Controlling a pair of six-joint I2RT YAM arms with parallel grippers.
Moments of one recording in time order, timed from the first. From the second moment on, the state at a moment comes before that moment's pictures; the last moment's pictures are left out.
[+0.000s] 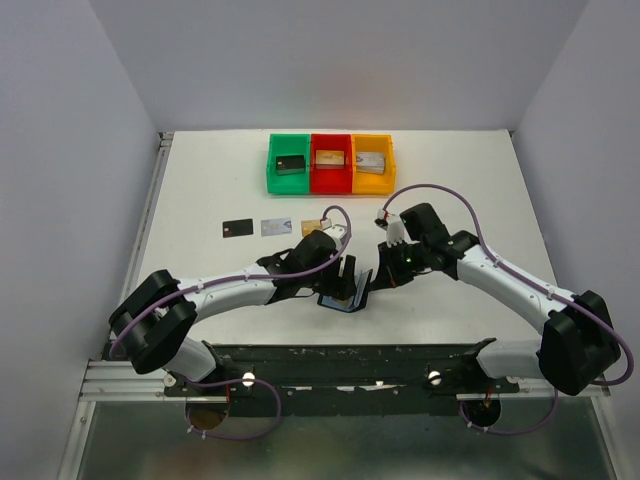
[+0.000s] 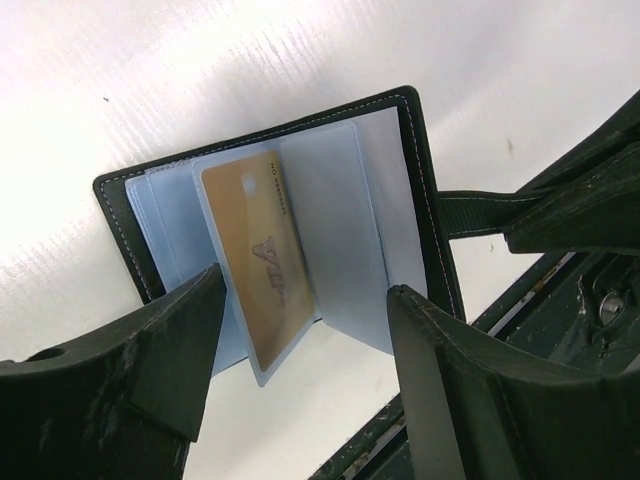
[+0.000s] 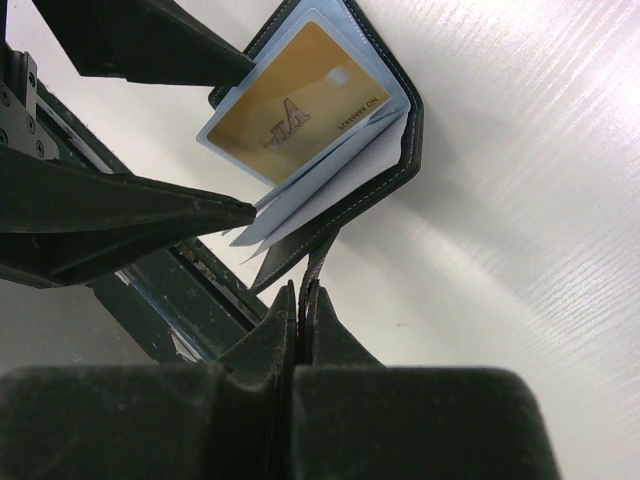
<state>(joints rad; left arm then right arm) -0.90 1.46 0.78 -0.05 0.11 -0.53 0.55 1.30 0.85 -0.56 -0.45 0.19</state>
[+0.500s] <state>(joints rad) -0.90 1.40 0.76 -0.10 -0.01 -0.53 0.55 1.30 0.85 -0.56 -0.45 0.19</state>
